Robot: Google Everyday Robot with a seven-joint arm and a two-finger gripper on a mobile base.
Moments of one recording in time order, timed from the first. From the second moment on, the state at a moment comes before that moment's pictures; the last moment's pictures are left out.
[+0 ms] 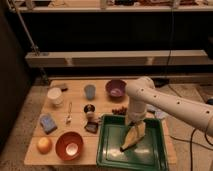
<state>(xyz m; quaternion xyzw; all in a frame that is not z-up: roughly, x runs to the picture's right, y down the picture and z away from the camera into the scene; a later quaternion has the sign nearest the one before) 0.156 0.214 0.762 -0.46 -0.12 -0.22 0.85</state>
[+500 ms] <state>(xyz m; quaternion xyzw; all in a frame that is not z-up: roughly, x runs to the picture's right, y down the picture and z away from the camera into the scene) 0.160 0.240 0.770 -0.48 -0.14 -0.22 0.84</state>
